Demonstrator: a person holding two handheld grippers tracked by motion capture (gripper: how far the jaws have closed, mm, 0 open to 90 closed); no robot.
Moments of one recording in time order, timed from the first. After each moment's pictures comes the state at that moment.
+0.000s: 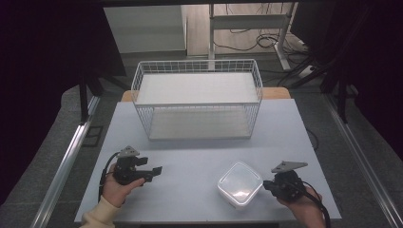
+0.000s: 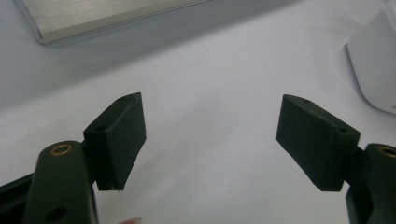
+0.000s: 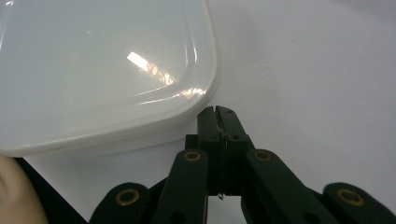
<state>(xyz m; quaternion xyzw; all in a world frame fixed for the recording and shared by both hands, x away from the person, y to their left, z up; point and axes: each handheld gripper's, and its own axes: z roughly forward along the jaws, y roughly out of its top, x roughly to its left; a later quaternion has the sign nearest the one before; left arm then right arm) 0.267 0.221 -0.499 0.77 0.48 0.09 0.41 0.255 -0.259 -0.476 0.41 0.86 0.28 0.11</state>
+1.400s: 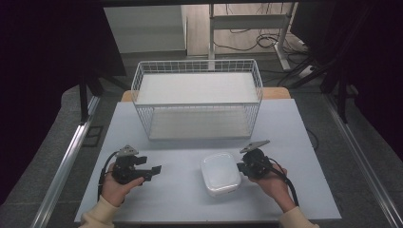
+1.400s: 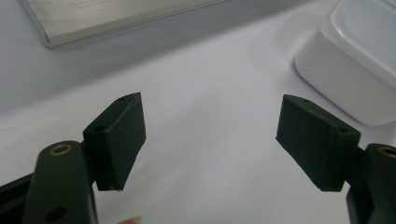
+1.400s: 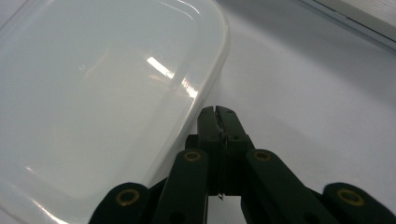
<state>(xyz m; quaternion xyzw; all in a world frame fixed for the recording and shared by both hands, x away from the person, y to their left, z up) 0.267 0.223 -0.495 0.77 0.48 0.09 0.41 0.317 -0.183 -0.483 0.37 0.88 0.28 0.09</state>
